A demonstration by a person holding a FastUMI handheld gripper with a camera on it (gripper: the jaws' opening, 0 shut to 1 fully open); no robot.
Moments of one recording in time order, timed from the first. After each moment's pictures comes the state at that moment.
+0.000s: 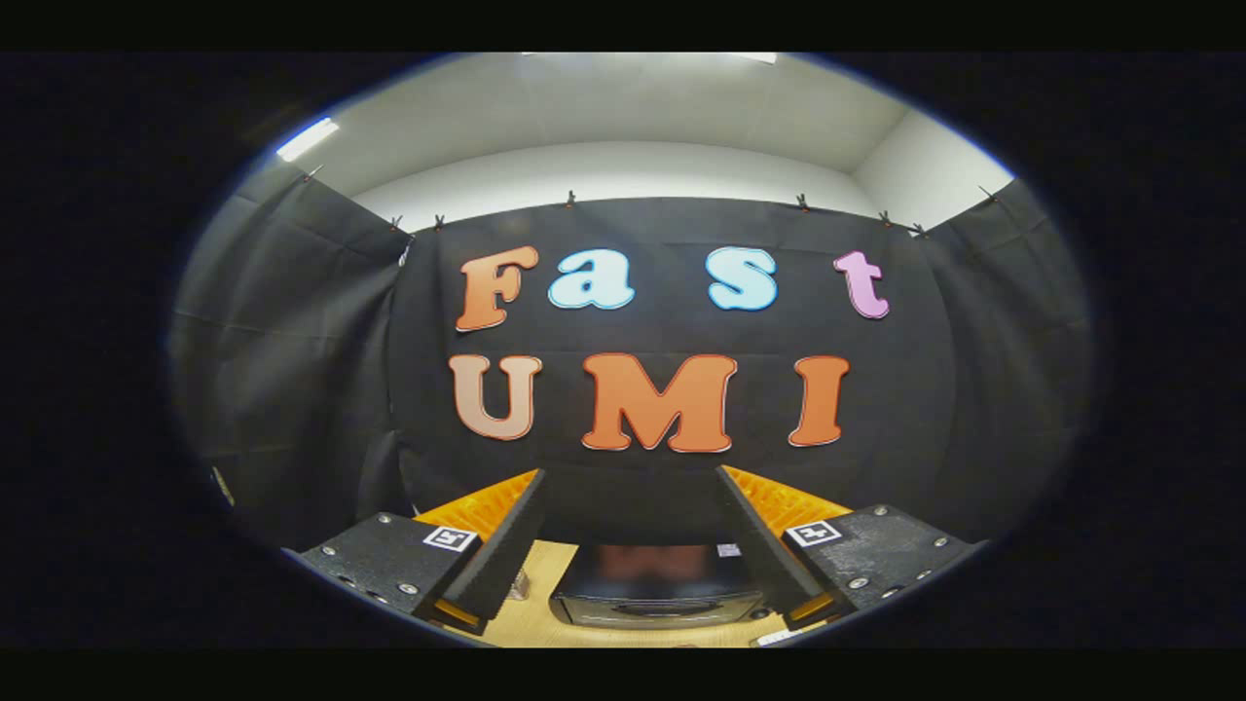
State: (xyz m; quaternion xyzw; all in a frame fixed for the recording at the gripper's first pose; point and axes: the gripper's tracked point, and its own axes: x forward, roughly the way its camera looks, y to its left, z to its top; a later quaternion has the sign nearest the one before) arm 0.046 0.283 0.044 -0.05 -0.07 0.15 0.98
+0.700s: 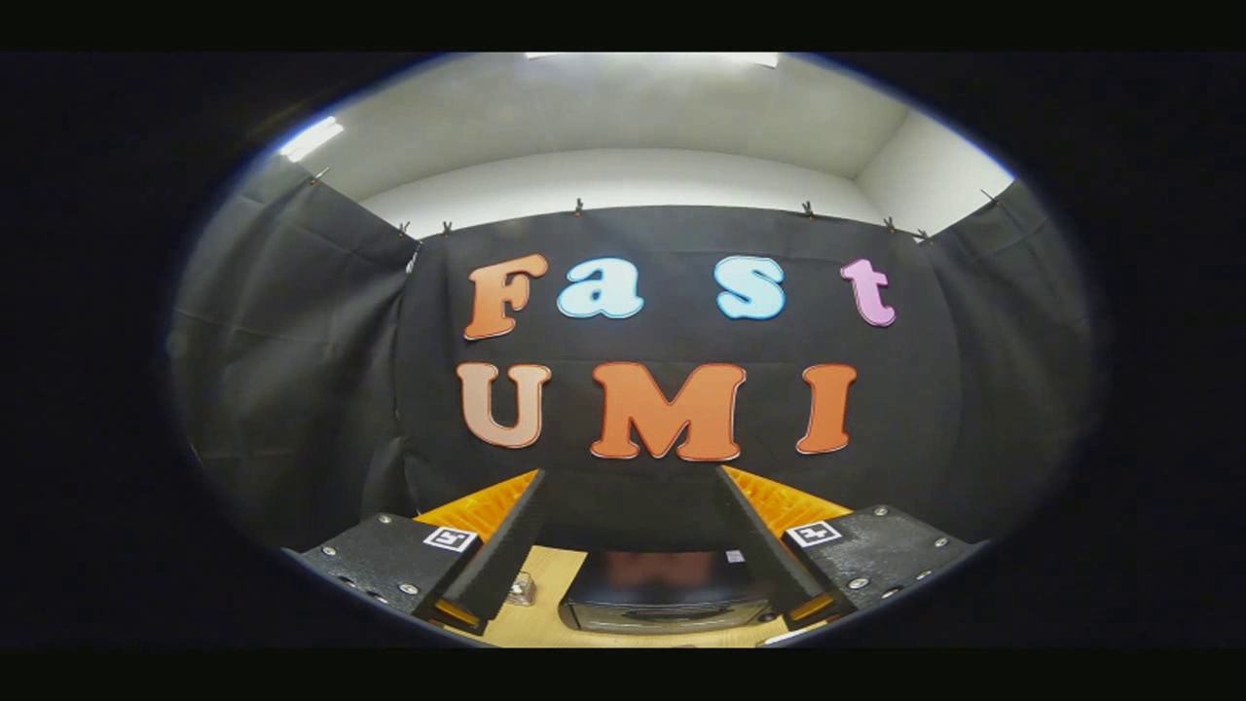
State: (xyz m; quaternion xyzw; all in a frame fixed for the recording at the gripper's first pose) arm 0.045 0.289 0.050 -0.04 -0.09 0.15 0.98
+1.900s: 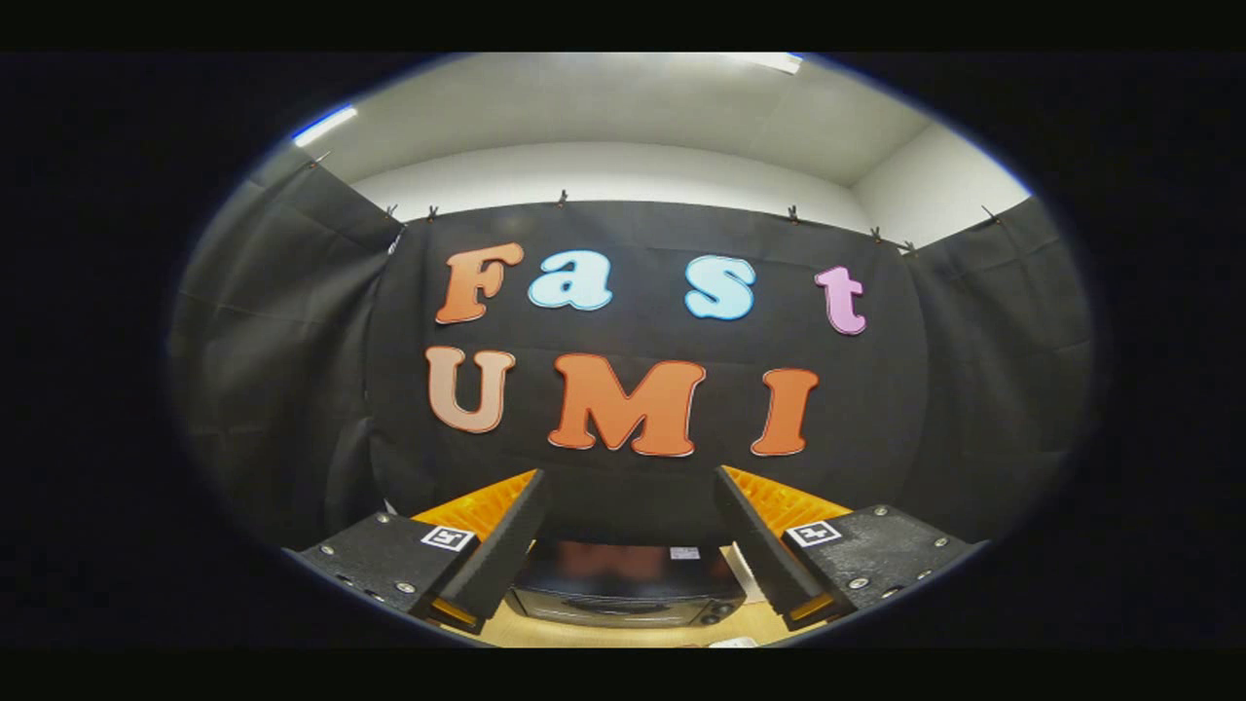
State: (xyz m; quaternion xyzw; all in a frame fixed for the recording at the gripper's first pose) arm 0.051 0.232 0.056 -0.08 -0.08 0.12 0.99
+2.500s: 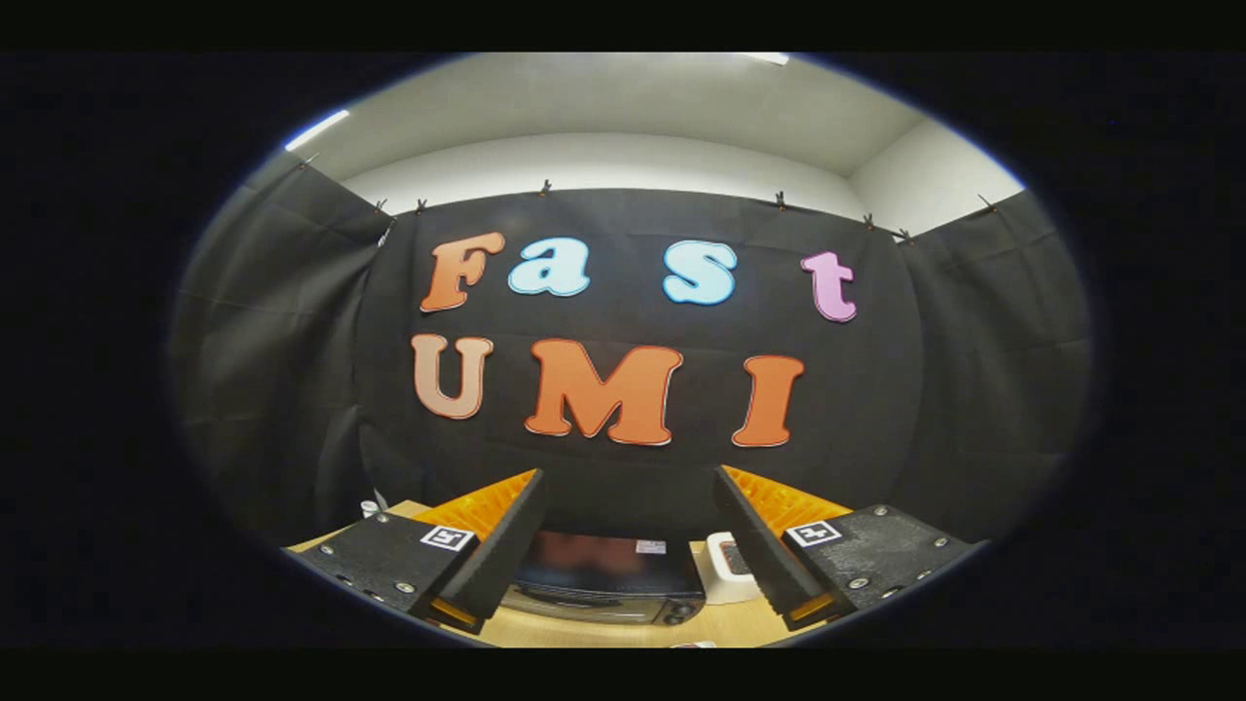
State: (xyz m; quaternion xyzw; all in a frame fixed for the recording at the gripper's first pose) arm 0.074 0.172 0.046 -0.08 -0.06 0.12 0.99
